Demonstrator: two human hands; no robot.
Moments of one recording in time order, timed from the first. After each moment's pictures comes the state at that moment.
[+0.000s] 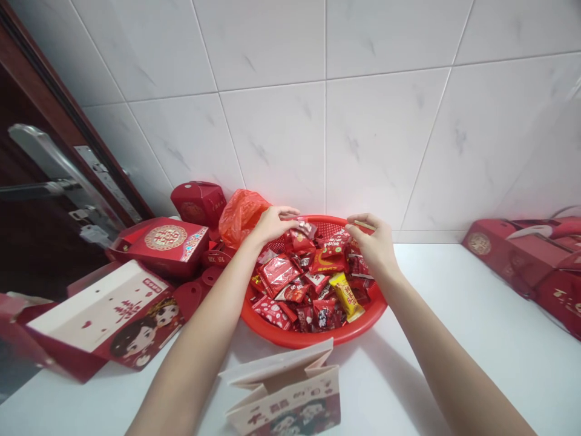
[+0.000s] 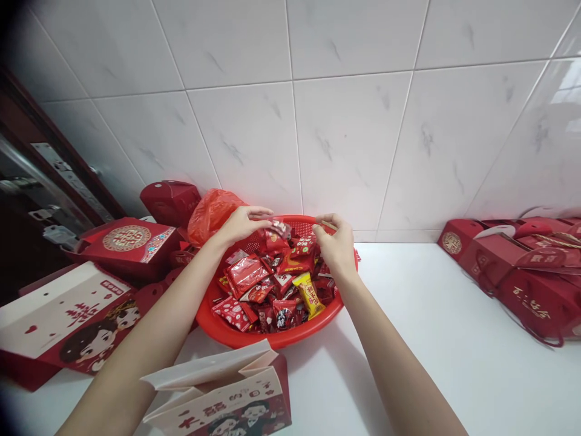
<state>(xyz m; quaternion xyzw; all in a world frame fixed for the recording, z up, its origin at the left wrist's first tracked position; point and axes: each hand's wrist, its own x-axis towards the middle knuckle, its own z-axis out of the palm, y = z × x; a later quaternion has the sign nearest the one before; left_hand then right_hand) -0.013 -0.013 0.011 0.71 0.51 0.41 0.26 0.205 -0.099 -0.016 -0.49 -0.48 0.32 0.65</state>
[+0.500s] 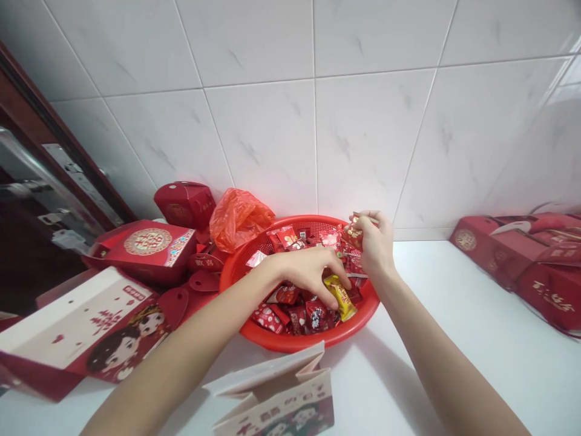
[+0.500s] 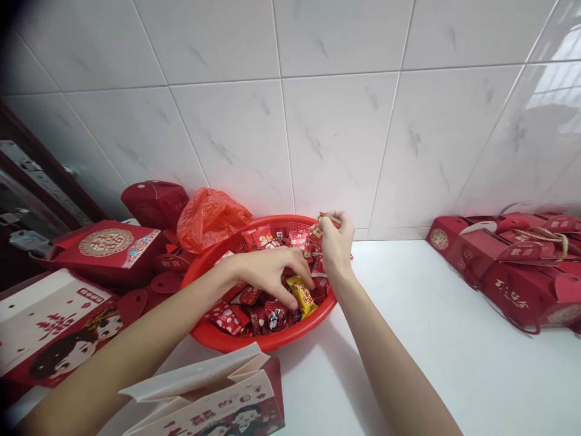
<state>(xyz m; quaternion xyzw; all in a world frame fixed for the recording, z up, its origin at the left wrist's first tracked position) 0.055 -0.083 0.013 0.94 0.18 0.02 0.29 0.204 -0.098 -0.011 -0.44 -0.37 0.35 0.74</state>
